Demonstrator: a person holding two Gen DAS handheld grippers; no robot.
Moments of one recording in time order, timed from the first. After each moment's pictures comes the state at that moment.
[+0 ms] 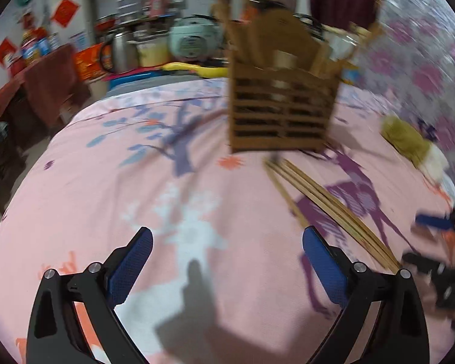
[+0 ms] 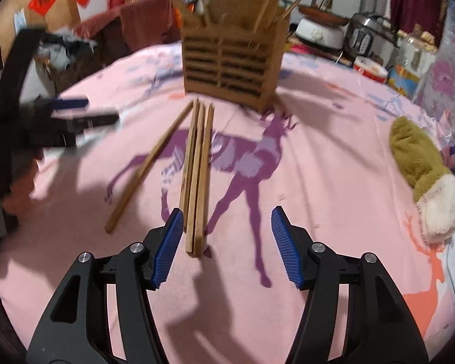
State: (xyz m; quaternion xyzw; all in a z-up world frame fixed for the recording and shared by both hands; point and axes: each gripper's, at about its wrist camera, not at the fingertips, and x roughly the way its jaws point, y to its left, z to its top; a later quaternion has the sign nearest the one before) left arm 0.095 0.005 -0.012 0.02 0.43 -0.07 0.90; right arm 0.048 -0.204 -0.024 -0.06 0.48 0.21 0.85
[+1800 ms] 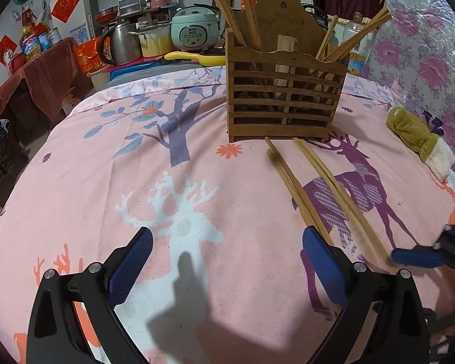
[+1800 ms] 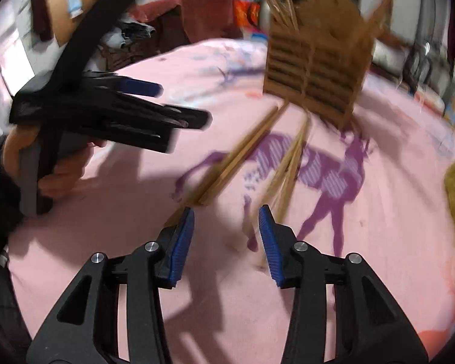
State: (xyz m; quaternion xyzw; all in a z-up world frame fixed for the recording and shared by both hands) left arm 0.102 0.008 -0.022 0.01 0.46 -0.04 0.89; right arm 0.034 -0.154 -0.027 -0.10 0.45 0.34 0.82
